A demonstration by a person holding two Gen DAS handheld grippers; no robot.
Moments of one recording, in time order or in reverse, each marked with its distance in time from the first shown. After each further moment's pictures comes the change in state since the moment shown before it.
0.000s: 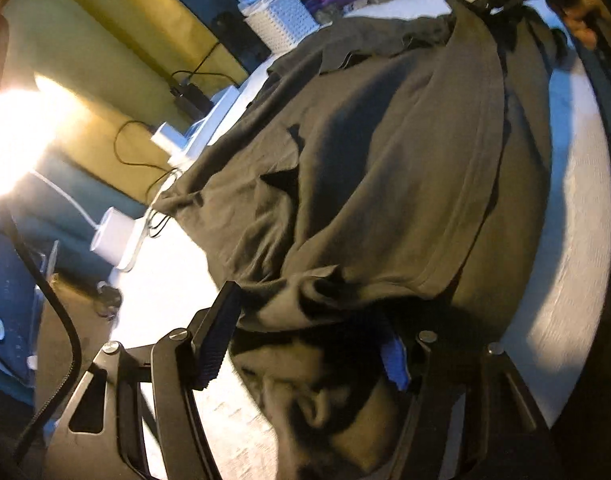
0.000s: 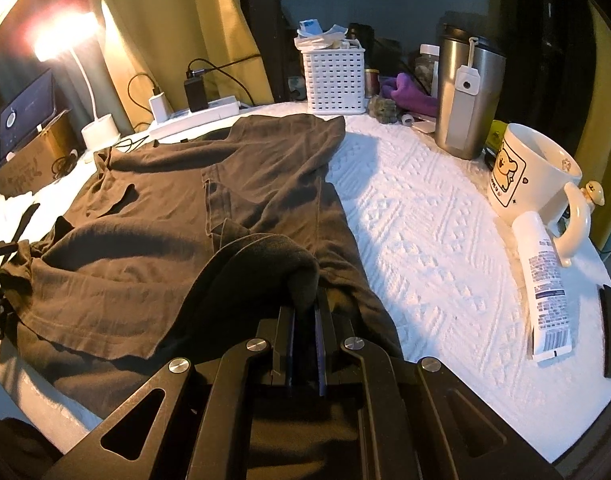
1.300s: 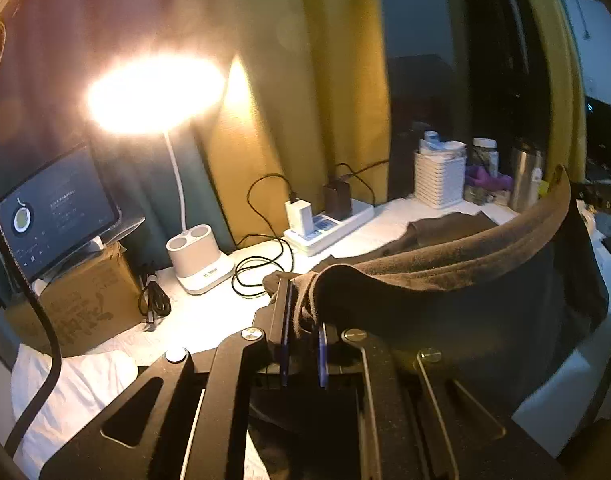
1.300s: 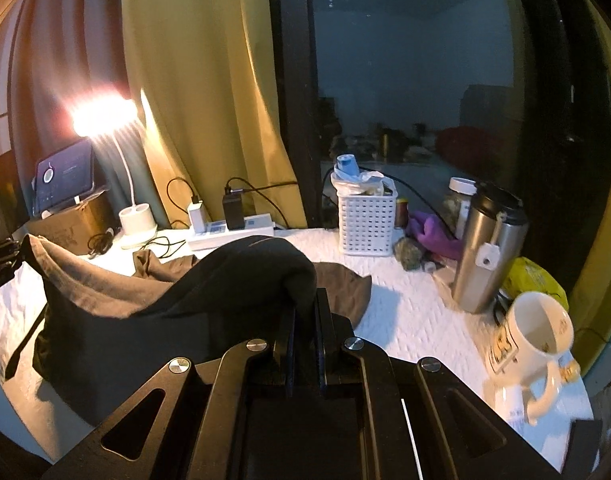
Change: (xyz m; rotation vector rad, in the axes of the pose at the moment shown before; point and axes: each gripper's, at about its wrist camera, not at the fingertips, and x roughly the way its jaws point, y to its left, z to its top) left arm -0.051 0.140 0.036 -0.643 -0.295 0.125; right arm -0.047 0.009 0.113 -0.084 -0.287 0.097
